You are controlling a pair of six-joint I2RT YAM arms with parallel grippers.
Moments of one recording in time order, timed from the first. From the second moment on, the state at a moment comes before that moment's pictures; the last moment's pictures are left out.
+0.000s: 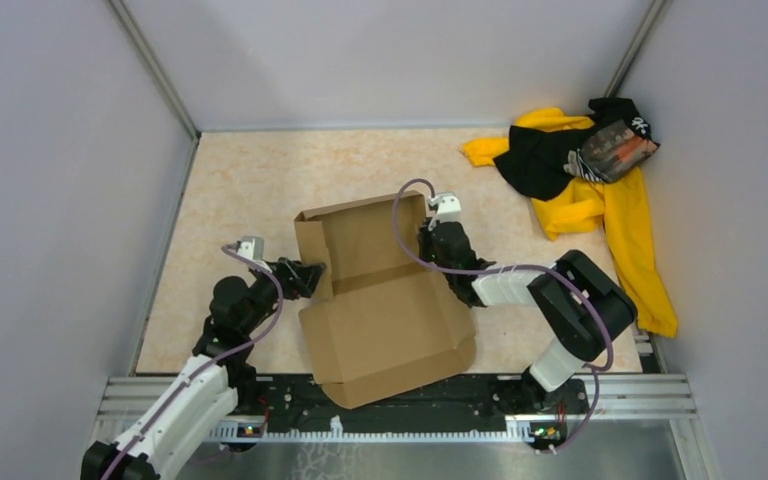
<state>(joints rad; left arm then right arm) -0.35 0.55 0.11 0.35 0.14 -0.51 0.68 1.59 0.61 0.60 0.29 0.32</state>
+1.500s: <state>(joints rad) -0.63 0.83 0.27 0.19 -0.40 -0.52 0.80 1.61 0.64 0.54 0.56 0.37</state>
